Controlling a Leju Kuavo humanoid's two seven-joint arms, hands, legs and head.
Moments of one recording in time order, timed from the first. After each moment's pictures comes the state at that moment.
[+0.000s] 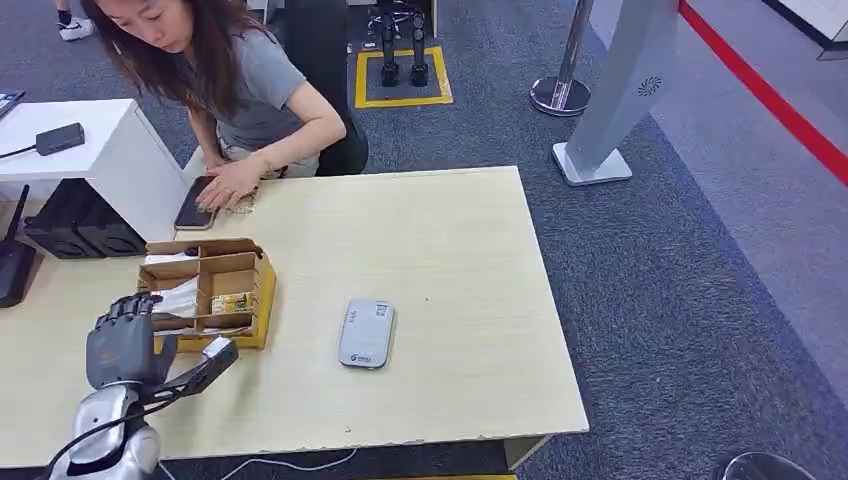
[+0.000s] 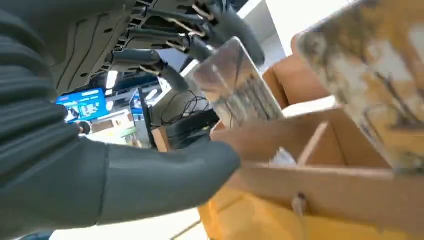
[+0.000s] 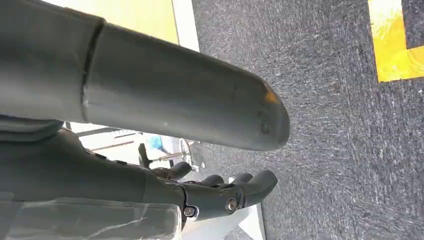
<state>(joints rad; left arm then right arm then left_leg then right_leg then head) -0.16 0.16 0.01 -1.20 -1.40 0.20 0.12 -0.07 0.14 -1.18 -0.21 1.40 -0.20 0.47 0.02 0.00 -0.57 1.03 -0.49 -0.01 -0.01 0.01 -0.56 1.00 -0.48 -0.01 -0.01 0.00</state>
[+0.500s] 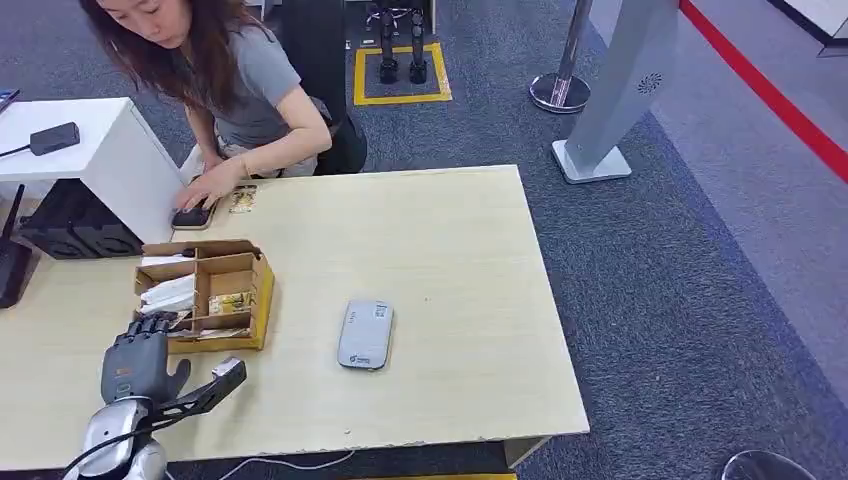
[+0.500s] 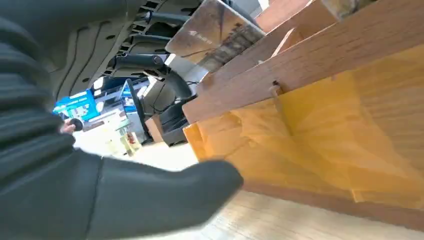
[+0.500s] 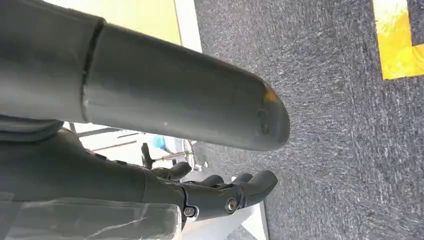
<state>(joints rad) -0.13 0.15 0.01 -1.18 -1.42 0.20 0.12 -0.06 0.14 -1.18 -0.21 1.40 -0.20 0.47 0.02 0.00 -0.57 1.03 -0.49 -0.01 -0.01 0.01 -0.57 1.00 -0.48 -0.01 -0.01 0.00</state>
